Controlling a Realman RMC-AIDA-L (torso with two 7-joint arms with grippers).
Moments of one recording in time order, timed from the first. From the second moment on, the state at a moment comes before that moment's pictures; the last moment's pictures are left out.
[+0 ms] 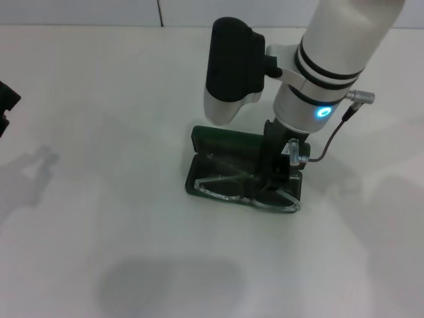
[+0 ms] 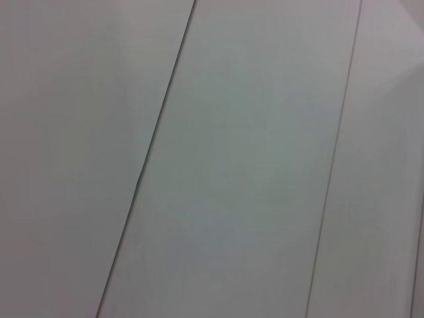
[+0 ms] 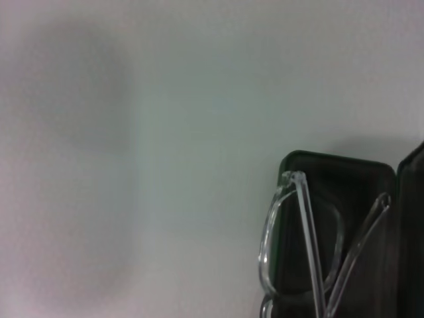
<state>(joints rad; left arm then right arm) -0.35 -2.00 2.85 -0.31 -0.96 1.95 -0.96 1.10 2.03 -1.83 -1.00 -2.33 -1.45 2.40</state>
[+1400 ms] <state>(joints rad) -0.35 -2.00 2.85 -0.31 -0.96 1.94 -0.96 1.10 2.03 -1.86 -0.98 -2.30 -1.39 2.37</state>
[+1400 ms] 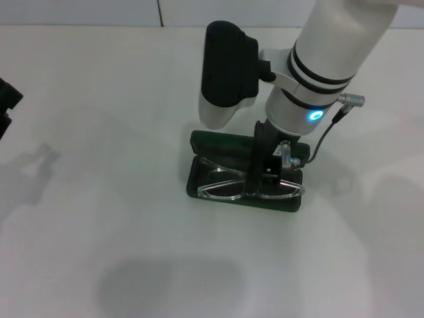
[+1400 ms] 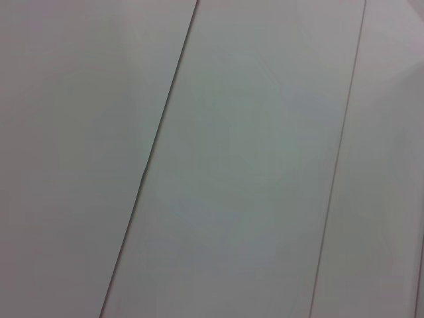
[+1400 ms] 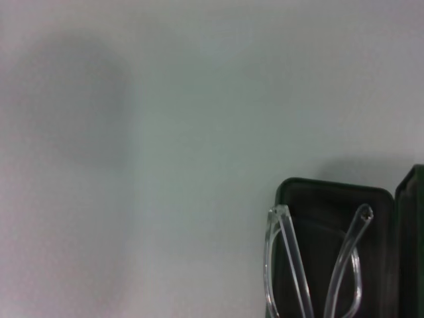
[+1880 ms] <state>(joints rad) -0.34 -2.00 2.85 -0.31 -0.96 1.94 -0.96 1.09 2.03 -1.87 -0.98 -2.30 -1.37 2.41</state>
